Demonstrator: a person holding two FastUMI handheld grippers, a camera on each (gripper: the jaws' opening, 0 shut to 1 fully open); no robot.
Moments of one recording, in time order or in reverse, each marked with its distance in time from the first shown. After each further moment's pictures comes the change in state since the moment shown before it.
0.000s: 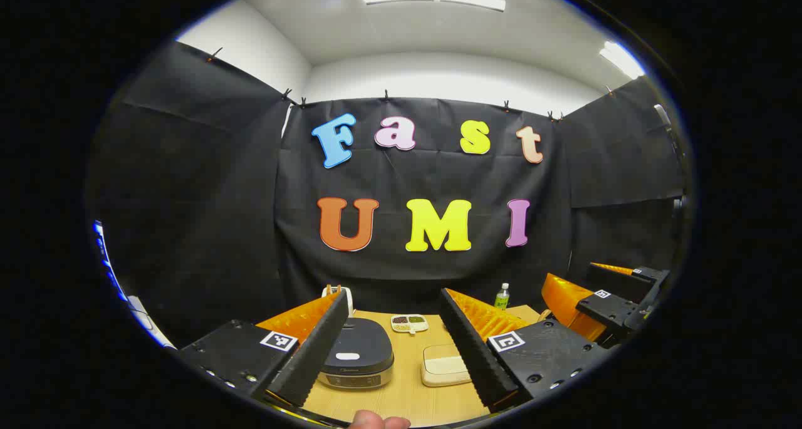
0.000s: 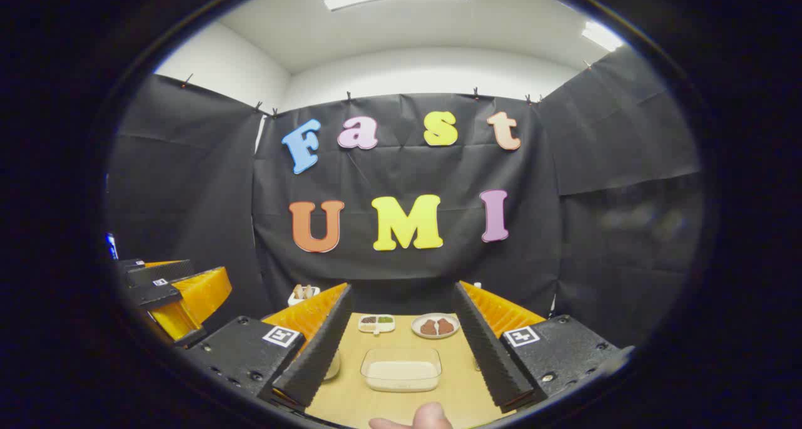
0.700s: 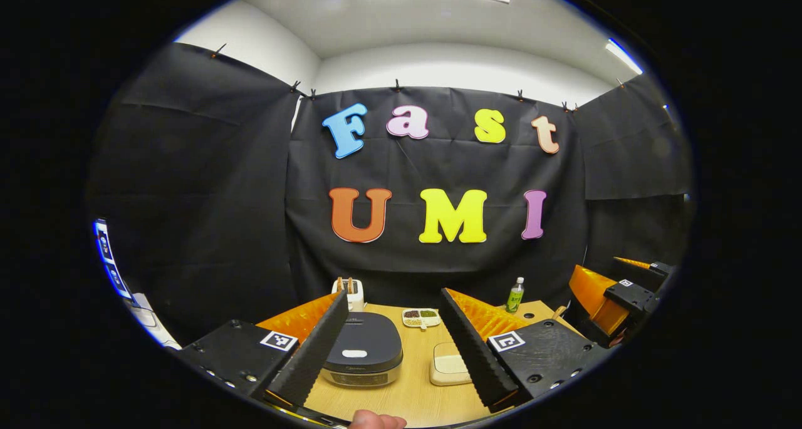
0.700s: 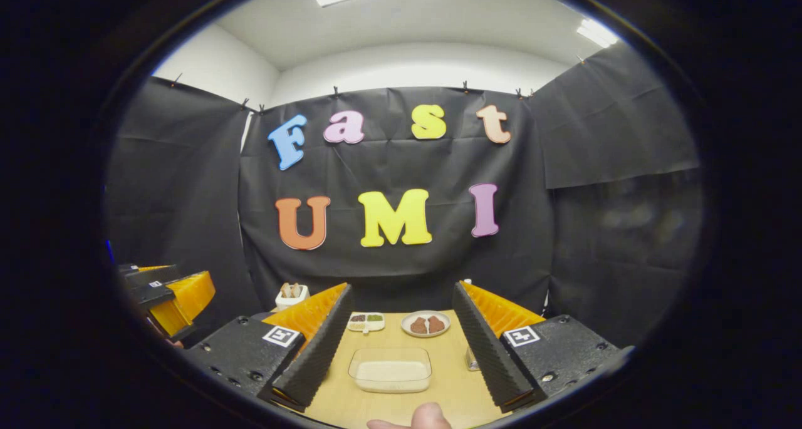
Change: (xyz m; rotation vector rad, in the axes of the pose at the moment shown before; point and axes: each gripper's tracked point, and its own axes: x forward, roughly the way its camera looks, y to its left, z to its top) left arm 0.017 0.001 -0.017 -0.003 0.048 0.052; right arm 0.019 -0.027 -0.006 0.017 0.017 -0.043
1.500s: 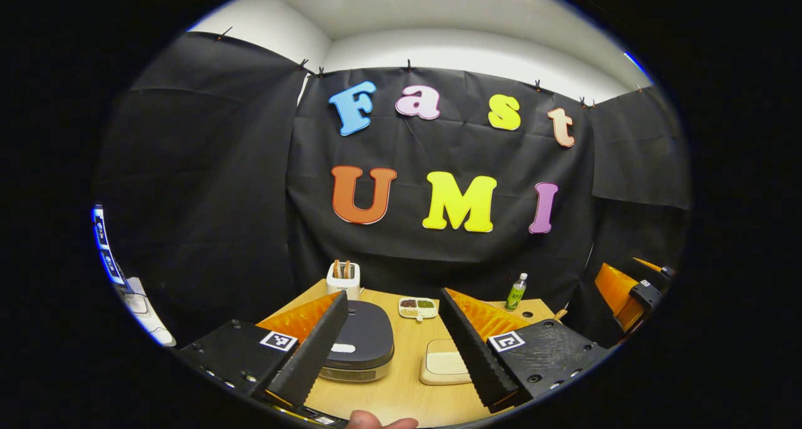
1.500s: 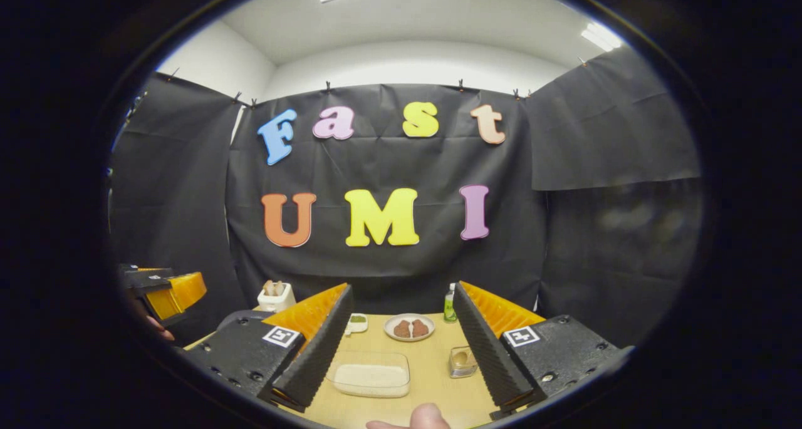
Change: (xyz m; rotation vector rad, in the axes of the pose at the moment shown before) left arm 0.047 -0.005 -0.026 -0.069 0.131 0.038; right arm 0.039 -0.032 0.004 -0.033 0.017 -0.022
